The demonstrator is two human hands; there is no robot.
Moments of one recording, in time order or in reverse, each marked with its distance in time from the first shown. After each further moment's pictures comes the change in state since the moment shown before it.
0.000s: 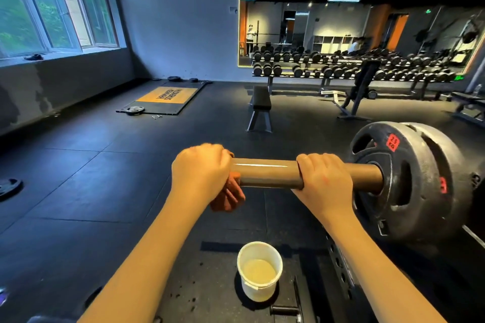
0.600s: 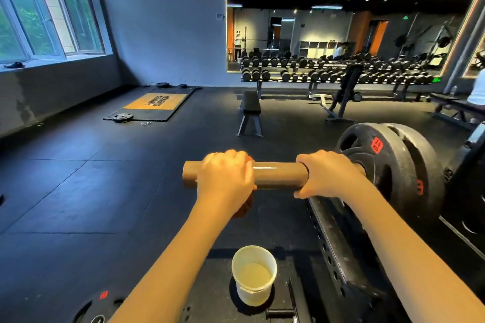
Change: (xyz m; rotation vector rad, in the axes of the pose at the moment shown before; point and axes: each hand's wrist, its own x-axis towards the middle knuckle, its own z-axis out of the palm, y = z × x) left_hand -0.011 0.041 0.011 -0.036 0.108 0.198; right_hand 0.048 0.023 -0.051 0.035 -0.904 0.094
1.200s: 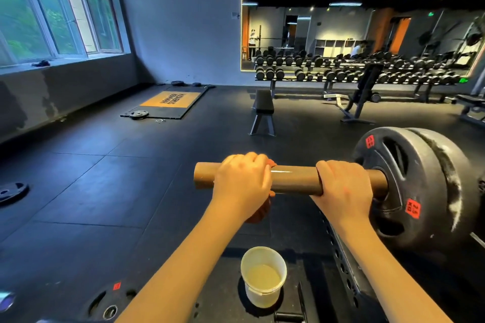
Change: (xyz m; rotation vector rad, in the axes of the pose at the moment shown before) left_hand 0.001 0.001 0.004 -0.088 0.020 0.140; right_hand 0.002 -0.003 0.070 -0.053 0.989 0.012
